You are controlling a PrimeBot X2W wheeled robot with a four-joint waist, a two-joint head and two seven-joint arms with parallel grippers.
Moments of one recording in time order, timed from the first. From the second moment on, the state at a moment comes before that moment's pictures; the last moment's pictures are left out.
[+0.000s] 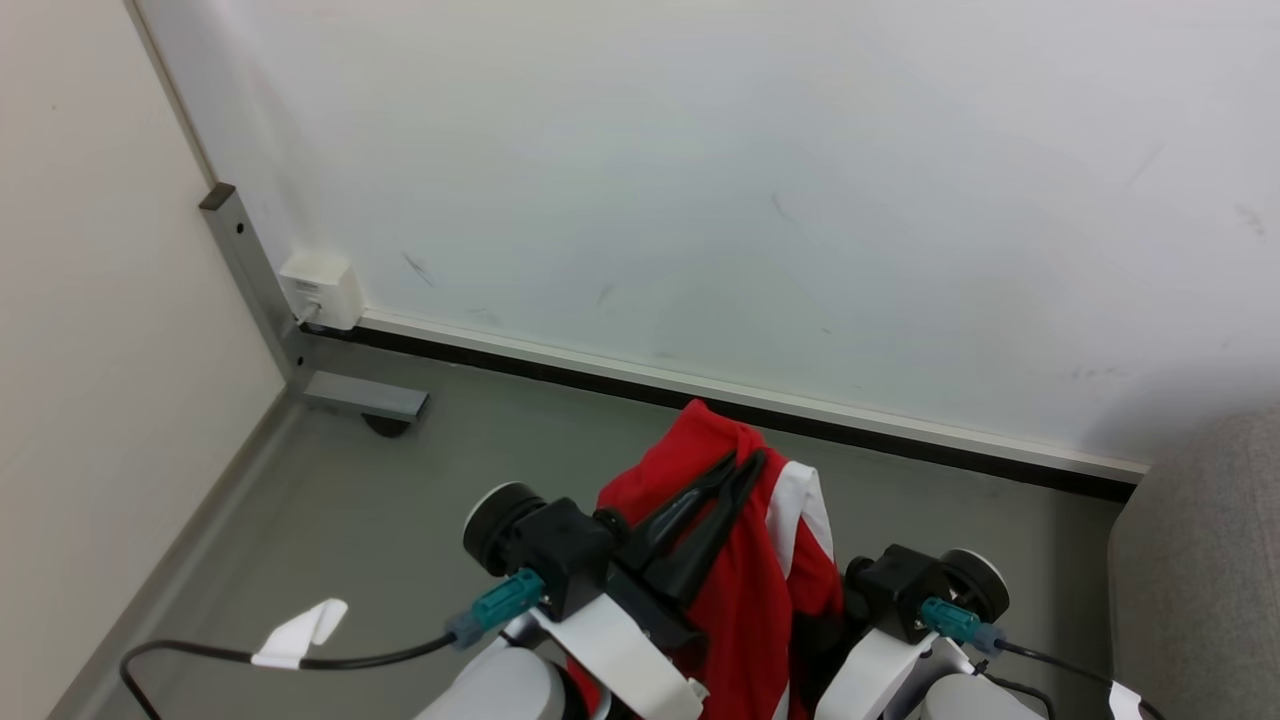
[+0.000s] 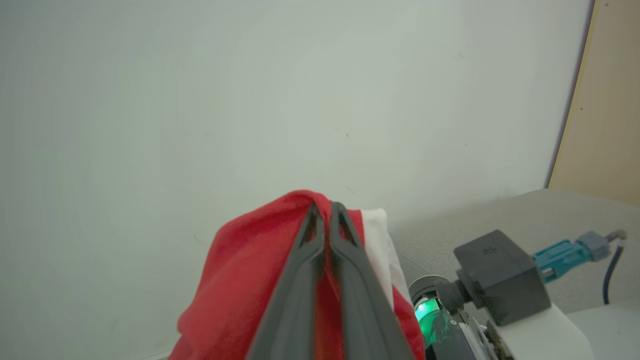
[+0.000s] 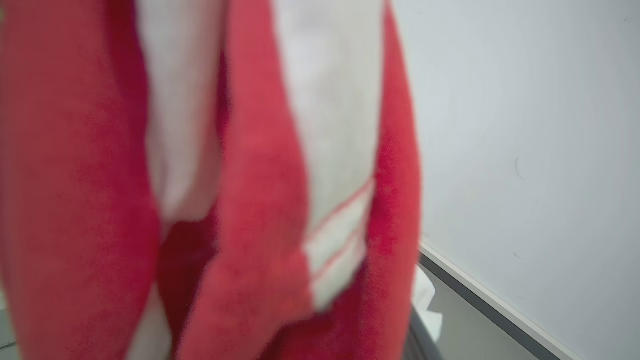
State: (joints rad) left arm -0.46 0.19 -0.76 0.10 -0.43 -0.03 -0.24; right arm -0.51 -0.14 0.86 0.59 0.55 0.13 -0.26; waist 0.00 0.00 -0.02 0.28
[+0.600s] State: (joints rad) left arm -0.43 0.23 -0.75 0.11 -0.45 -0.01 -0.24; right arm -0.44 -0.17 0.67 0.44 0.50 0.13 -0.26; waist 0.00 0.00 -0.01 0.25
